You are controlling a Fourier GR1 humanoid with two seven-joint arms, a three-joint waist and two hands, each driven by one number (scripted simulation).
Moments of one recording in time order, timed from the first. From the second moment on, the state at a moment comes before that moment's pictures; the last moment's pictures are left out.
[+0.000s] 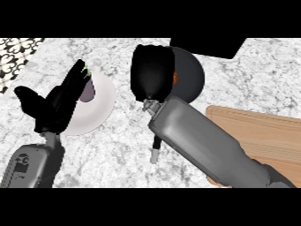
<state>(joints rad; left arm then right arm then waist) -0.28 0.12 -0.01 -1.54 0.09 0.02 0.26 -1.00 -0.01 0.57 -1.18 1.14 0.11 1.02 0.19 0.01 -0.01</state>
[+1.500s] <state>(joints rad) -0.23 0.15 0.06 -1.57 0.10 0.05 0.25 -1.19 0.00 0.50 -0.63 1.00 -0.44 0.94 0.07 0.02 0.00</state>
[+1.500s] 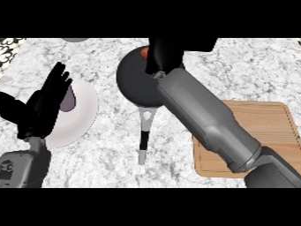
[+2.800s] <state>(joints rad) -0.23 0.15 0.07 -1.57 0.10 0.05 0.24 -0.99 0.00 0.28 -0.47 0.55 -0.88 0.46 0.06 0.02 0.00</state>
